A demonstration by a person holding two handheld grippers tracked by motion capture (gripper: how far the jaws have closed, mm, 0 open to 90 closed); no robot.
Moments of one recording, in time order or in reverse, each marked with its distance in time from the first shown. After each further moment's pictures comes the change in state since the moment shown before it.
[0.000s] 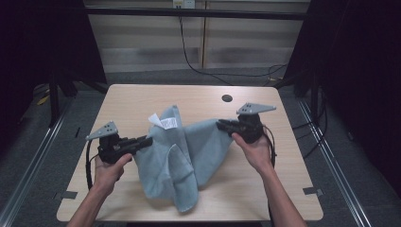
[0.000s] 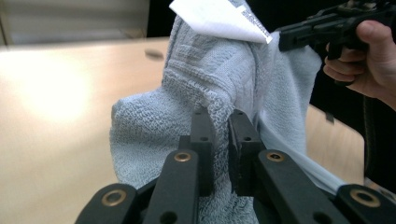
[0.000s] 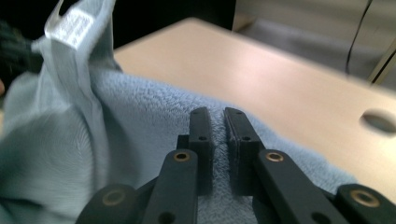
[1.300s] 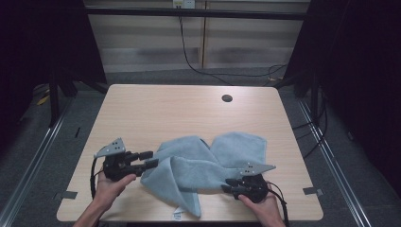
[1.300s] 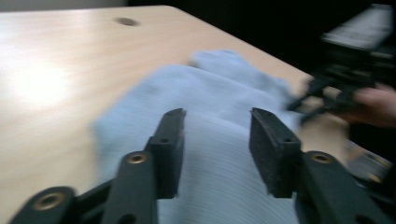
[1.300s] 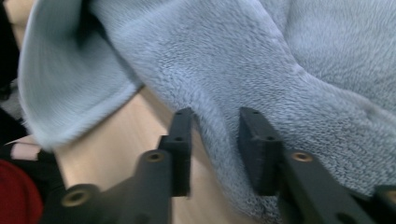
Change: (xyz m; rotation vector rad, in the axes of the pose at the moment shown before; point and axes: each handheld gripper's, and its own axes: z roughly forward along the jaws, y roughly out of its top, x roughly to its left) left arm -0.011 -0.048 0.005 0.110 -0.031 0.012; right arm 0.050 -0.161 -0.024 0.238 0.137 0.089
